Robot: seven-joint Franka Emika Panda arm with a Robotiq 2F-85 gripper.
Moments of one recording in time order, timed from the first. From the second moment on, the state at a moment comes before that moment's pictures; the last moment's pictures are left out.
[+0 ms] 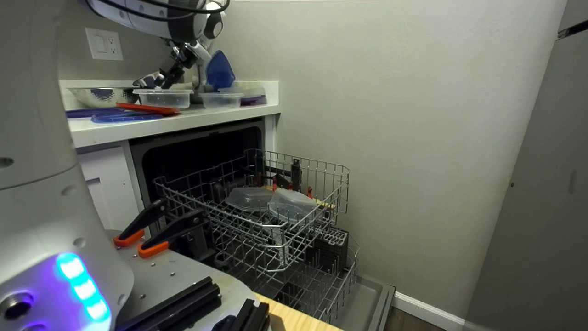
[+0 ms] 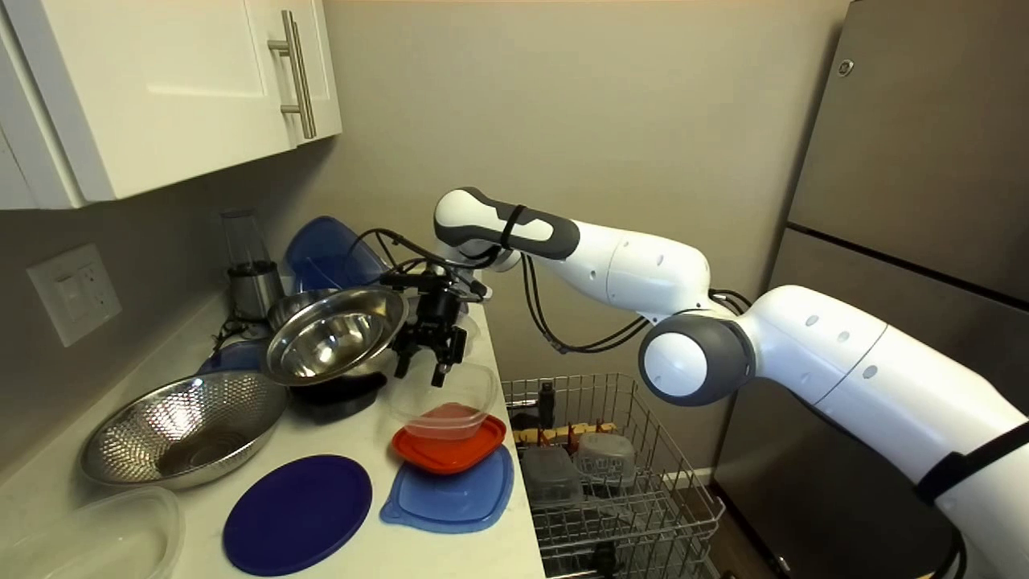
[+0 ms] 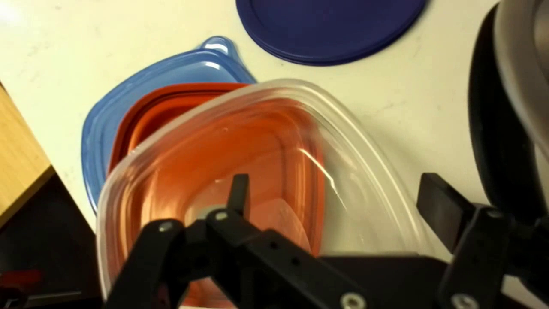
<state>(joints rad) 0.47 1.25 0.32 -0.37 0.37 1.36 1.58</state>
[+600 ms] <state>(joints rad) 0.54 1.16 0.26 -0.37 0.30 1.25 1.58</state>
